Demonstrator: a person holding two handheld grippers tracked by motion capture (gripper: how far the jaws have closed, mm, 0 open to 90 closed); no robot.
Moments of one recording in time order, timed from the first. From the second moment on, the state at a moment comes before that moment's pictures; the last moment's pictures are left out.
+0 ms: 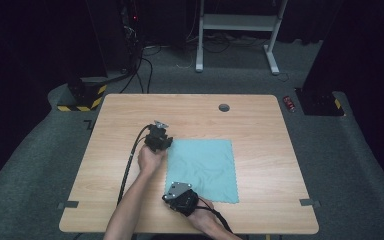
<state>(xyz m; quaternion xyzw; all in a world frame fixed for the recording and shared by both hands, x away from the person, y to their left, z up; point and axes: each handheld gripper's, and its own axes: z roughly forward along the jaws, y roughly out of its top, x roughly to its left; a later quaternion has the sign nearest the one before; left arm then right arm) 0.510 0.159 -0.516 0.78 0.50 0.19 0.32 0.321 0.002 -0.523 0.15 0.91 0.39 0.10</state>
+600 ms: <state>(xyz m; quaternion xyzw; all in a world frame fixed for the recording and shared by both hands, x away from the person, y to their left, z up) 0.513 0.167 -0.517 0.77 0.51 0.16 0.35 0.322 0.001 -0.523 0.15 0.90 0.39 0.10</state>
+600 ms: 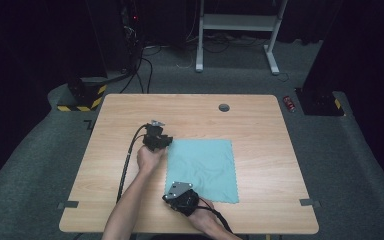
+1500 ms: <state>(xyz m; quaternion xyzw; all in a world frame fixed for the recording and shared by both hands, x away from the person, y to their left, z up) 0.511 0.169 -0.508 0.77 0.50 0.16 0.36 0.322 0.001 -0.517 0.15 0.90 0.40 0.09</state>
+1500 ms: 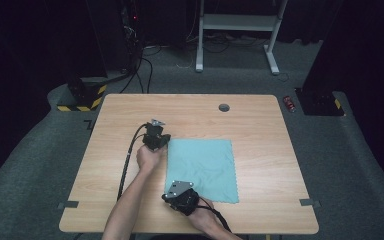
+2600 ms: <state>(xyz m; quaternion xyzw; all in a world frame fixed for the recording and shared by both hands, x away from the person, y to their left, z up) 0.503 0.213 -0.467 0.76 0.51 0.18 0.36 0.320 0.027 -0.479 0.13 0.88 0.45 0.08</state>
